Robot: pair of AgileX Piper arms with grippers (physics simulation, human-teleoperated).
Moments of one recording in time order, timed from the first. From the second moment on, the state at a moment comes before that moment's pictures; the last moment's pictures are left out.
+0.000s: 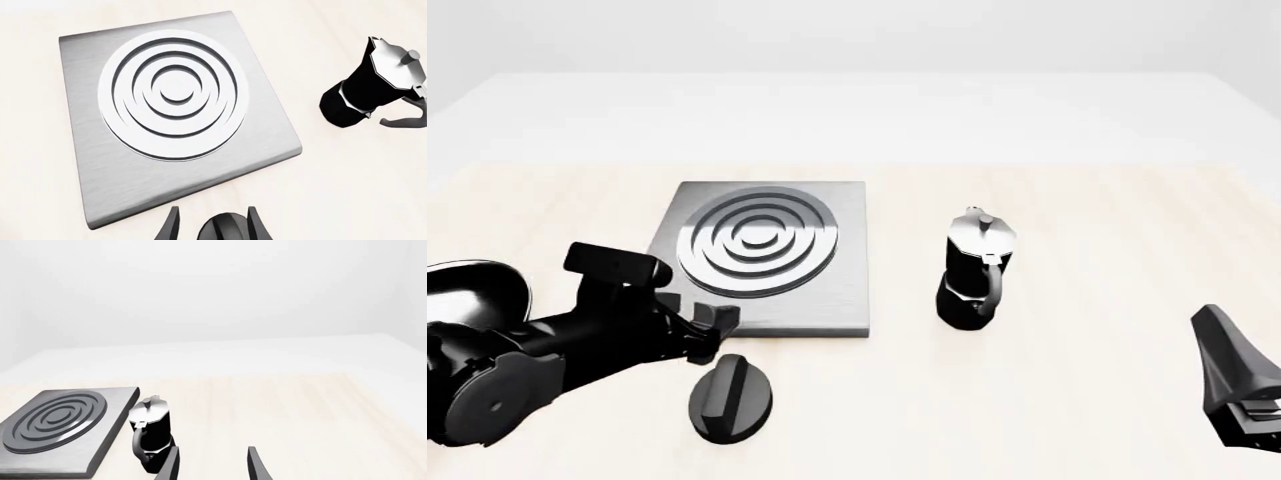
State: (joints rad) left arm -0.45 1.26 -0.38 -0.18 -0.17; right arm 0.04 0.05 0.00 -0.03 0.07
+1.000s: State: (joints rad) left arm -0.54 1.52 -0.35 -0.28 -0.28; right arm 0.03 0.05 0.00 -0.04 0.08
